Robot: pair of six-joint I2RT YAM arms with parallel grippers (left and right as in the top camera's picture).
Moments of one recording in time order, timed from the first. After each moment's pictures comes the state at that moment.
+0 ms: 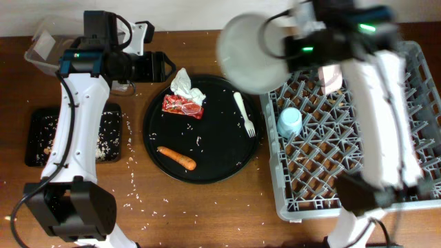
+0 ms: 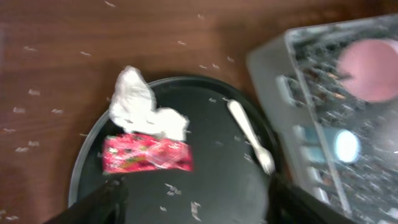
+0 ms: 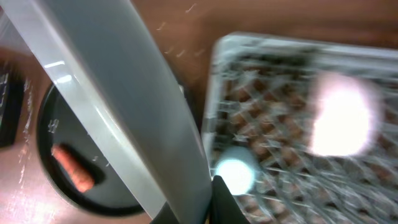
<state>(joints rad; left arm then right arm) -0.02 1.84 1.83 -0.97 0.47 0.00 0.21 1.92 2.51 -1.60 -0.07 0.08</state>
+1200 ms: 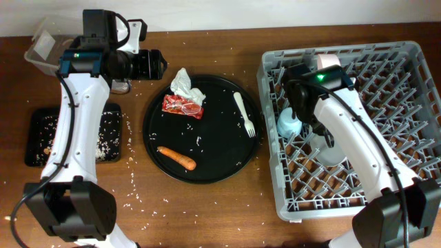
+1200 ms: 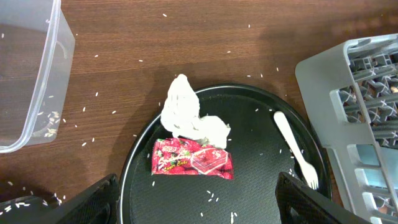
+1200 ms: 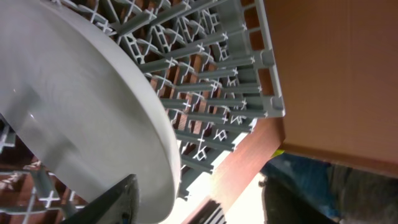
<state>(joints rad) -0.02 1.84 1.83 -0.94 0.31 0.00 0.29 1.71 1.56 -1.63 0.80 0.68</state>
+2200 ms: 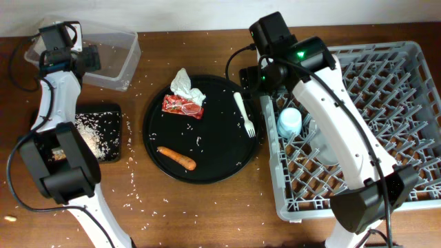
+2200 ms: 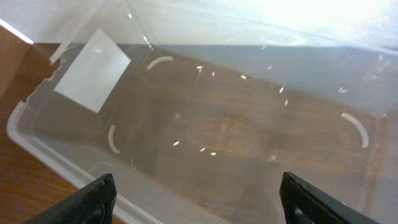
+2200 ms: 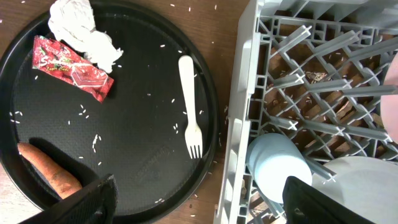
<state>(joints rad) 0.26 2.20 1.82 -0.33 -0.08 0.20 0.42 1.89 2.02 -1.29 0.06 0.26</state>
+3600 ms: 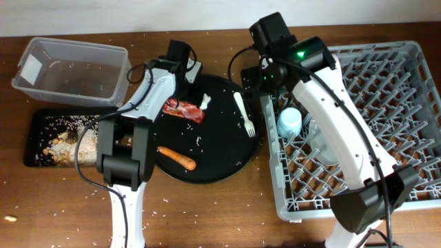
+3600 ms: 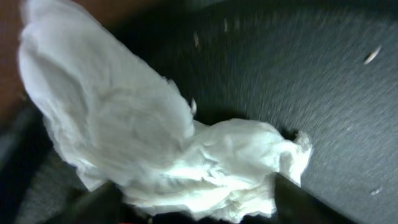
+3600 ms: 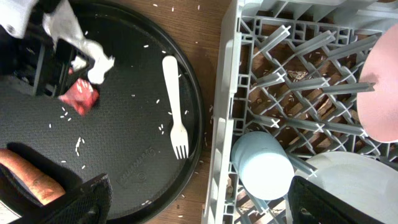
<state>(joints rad) -0.25 2.32 1.85 -0.82 0.12 0.06 0.42 1.89 2.02 -1.30 0.12 0.26</state>
